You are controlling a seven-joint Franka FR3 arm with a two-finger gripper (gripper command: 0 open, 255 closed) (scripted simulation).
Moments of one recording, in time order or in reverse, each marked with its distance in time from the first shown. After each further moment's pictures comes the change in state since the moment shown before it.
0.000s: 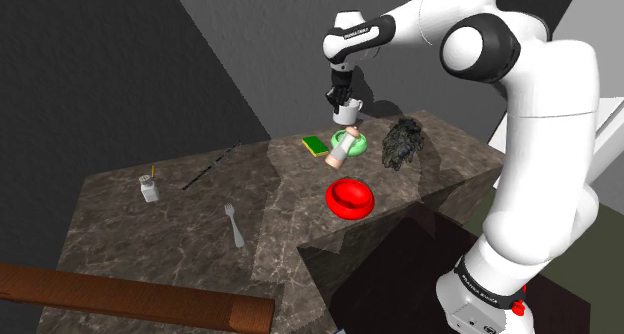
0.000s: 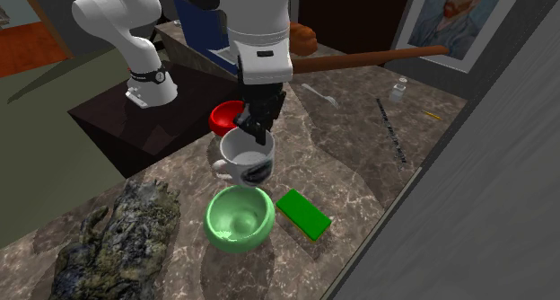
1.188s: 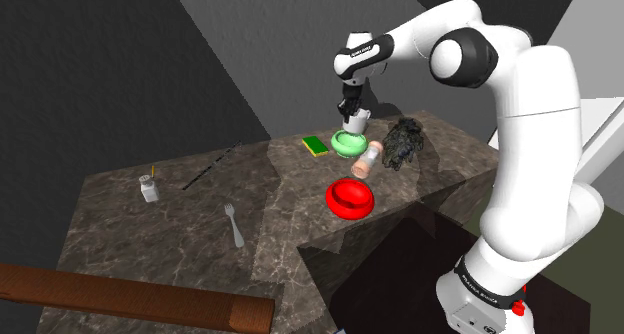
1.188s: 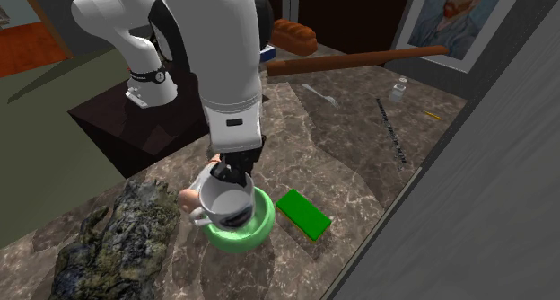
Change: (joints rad) arm -0.083 0.112 -0.024 0.011 0.019 0.104 -0.109
